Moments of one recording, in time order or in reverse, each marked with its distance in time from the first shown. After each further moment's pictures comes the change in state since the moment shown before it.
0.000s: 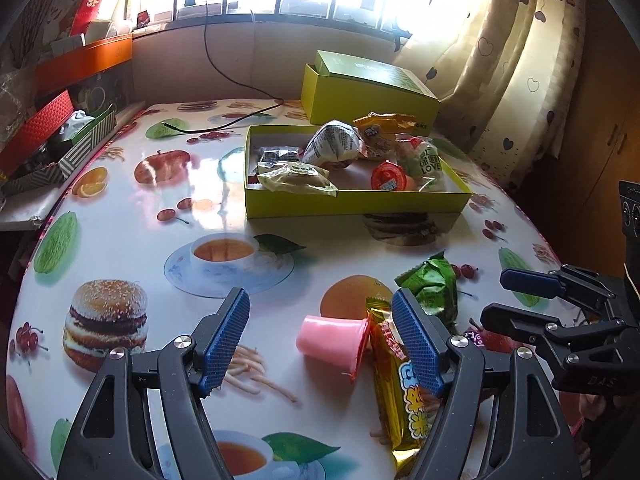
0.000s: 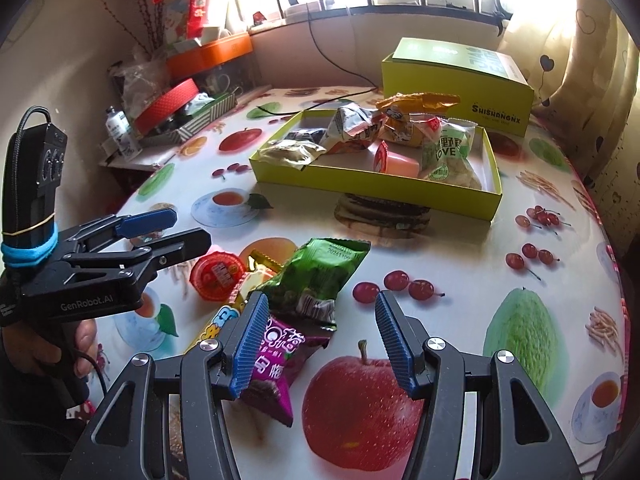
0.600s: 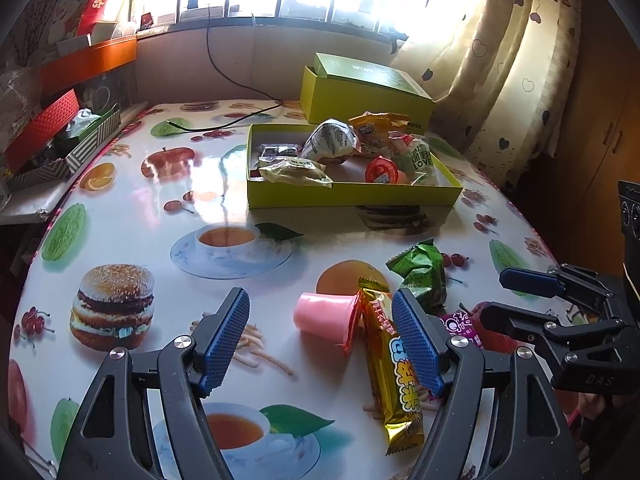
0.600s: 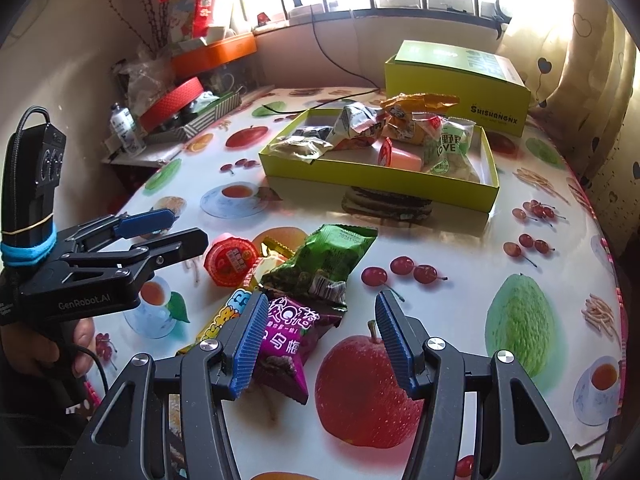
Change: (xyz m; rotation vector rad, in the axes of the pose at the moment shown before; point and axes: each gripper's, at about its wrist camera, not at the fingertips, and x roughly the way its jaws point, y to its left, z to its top) left arm -0.015 -0.003 -0.012 -0.003 -0.007 0.001; right arm -0.011 0.009 -0.011 -0.007 -0.003 -0.004
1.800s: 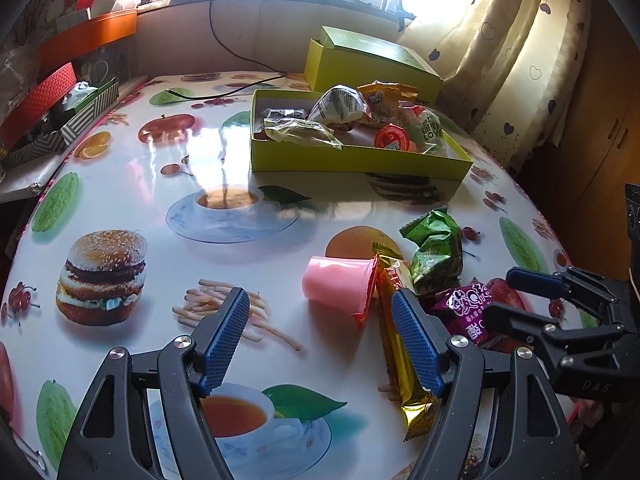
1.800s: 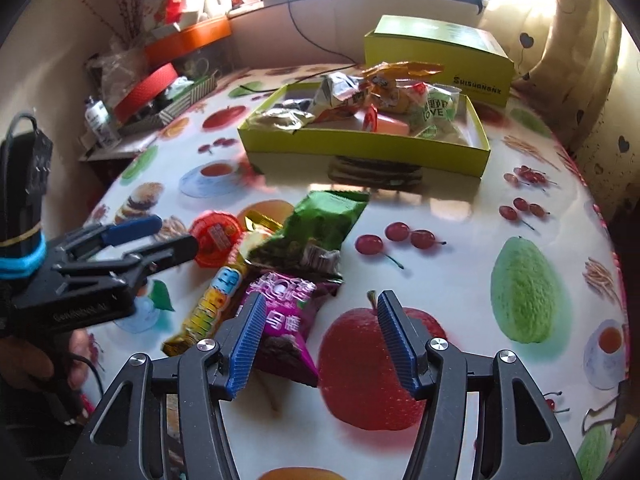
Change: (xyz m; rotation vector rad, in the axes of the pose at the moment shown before) left arm 0.016 0.010 -0.014 -0.021 0.076 -0.013; right arm 0.014 0.007 -0.010 0.070 0.061 -0.062
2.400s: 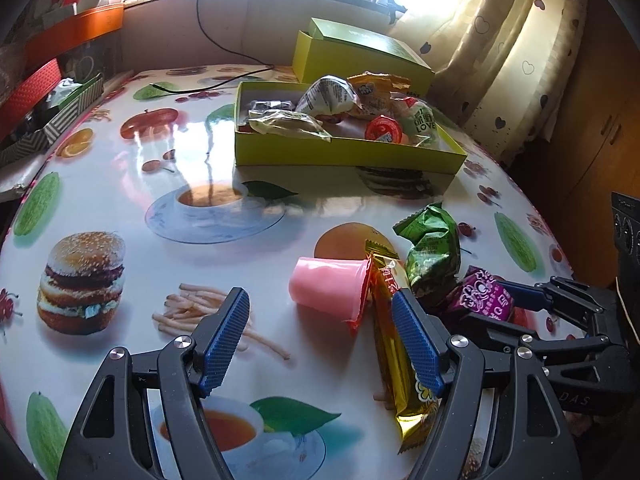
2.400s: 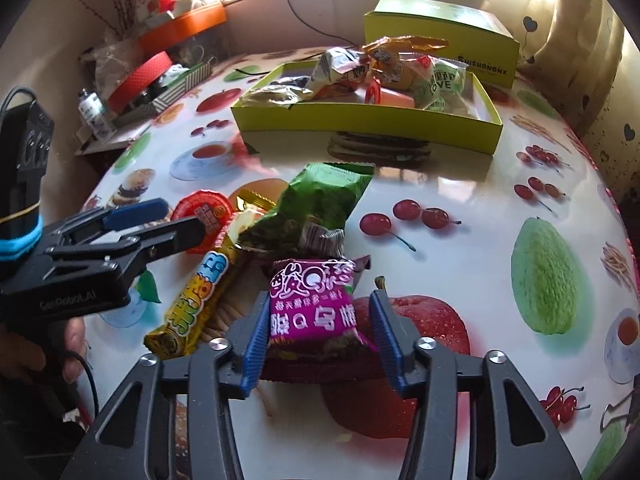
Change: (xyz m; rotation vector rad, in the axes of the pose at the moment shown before) left arm 0.016 0.000 0.004 0.021 0.025 -0.049; right arm 0.023 -0.005 -0.009 0.005 0.050 -0.002
